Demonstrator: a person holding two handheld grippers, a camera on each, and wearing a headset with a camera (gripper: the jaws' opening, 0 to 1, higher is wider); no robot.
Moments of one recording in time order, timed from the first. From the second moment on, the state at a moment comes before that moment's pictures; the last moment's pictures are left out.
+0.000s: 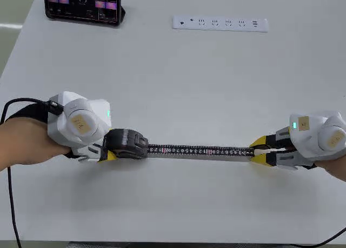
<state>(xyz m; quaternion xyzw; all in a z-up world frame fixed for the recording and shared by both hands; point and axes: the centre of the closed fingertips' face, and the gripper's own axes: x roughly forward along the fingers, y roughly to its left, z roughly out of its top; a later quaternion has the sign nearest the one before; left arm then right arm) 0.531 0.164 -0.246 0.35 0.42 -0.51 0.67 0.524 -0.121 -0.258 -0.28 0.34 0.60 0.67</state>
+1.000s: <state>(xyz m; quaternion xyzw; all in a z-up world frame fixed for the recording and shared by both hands) 0.531 0.161 -0.245 0.34 0.42 -0.49 0.69 0.524 -0.128 -0.263 -0.31 0.36 0.59 0.65</state>
